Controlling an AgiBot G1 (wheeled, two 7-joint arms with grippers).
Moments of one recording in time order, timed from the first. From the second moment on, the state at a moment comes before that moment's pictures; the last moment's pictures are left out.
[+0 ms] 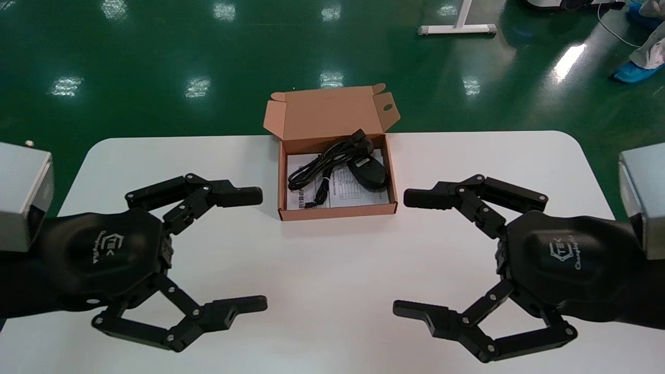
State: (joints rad) left arm -1.07 0.61 0.28 -1.28 0.73 1.50 -0.19; right arm 1.08 -0.61 -0.28 1.28 -0.73 -1.49 0.18
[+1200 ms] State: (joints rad) left arm -1.07 0.61 0.28 -1.28 0.73 1.50 -0.19; right arm 1.08 -0.61 -0.28 1.28 -0.73 -1.49 0.18
